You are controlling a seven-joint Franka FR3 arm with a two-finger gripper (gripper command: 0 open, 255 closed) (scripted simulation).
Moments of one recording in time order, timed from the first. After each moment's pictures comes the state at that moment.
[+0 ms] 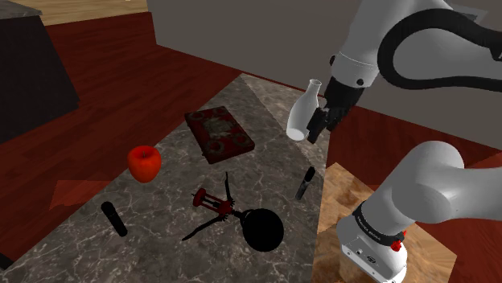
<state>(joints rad) 0.12 -1.05 0.20 -2.77 0.18 1.73 0.15</state>
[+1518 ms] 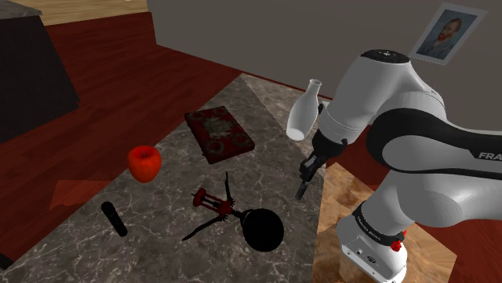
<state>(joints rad) 0.28 -1.16 0.41 -3.04 0.36 1.95 0.27</state>
